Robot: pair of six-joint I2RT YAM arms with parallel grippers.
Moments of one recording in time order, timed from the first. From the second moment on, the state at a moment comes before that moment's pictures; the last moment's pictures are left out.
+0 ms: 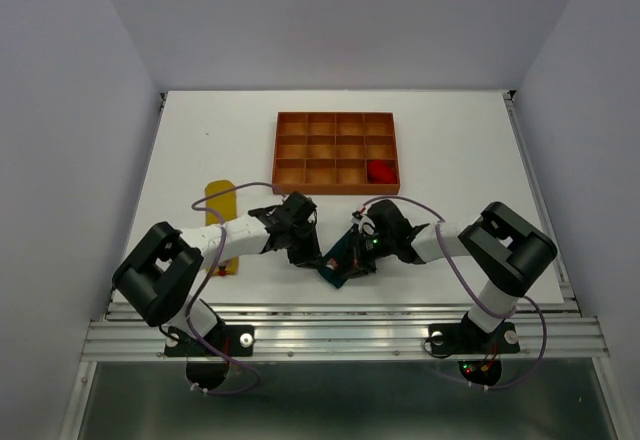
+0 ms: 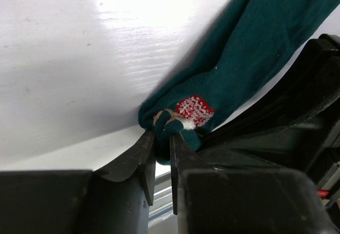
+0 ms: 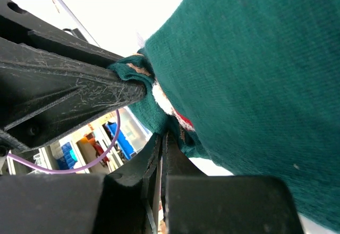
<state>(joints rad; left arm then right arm) -0.76 1.49 0.73 -0.34 0.22 -0.92 0.72 1.70 0.59 0.29 -0.73 1.03</state>
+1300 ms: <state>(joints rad) -0.79 1.69 1.02 -0.72 0.14 -0.92 1.25 1.45 0.73 -0.08 0.23 0.35</state>
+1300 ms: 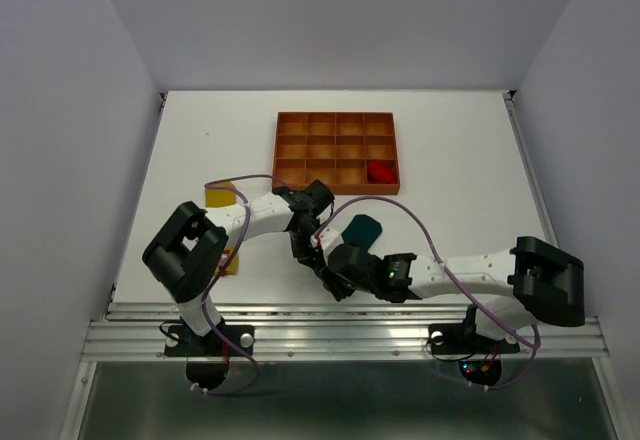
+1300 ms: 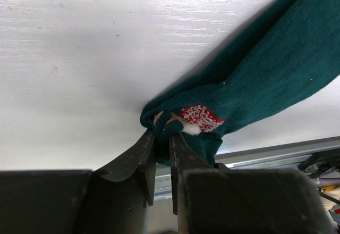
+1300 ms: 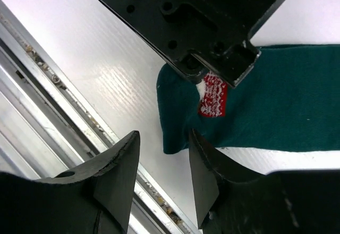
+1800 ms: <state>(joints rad) -0.79 1.69 1.02 -0.73 0.15 -0.92 1.35 1.59 0.83 -0.13 0.45 0.27</state>
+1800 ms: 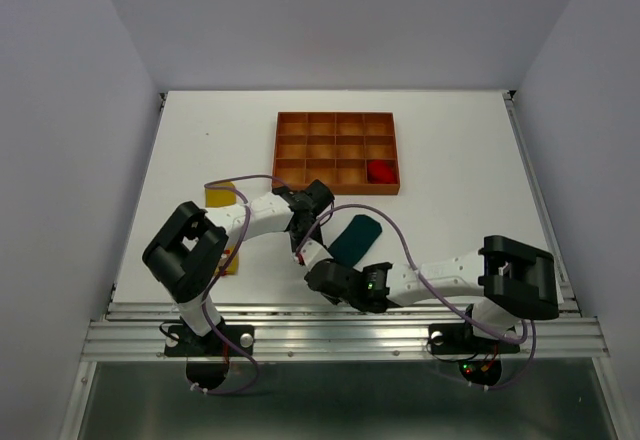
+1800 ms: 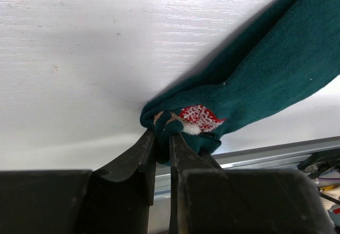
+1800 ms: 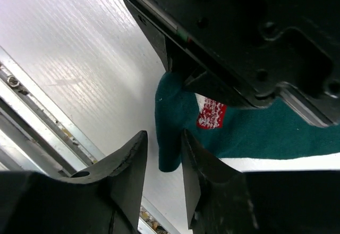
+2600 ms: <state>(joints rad) -0.78 1.51 0.96 -0.69 0.10 -0.98 1.18 1.53 0.77 -0.09 0.19 0.49</state>
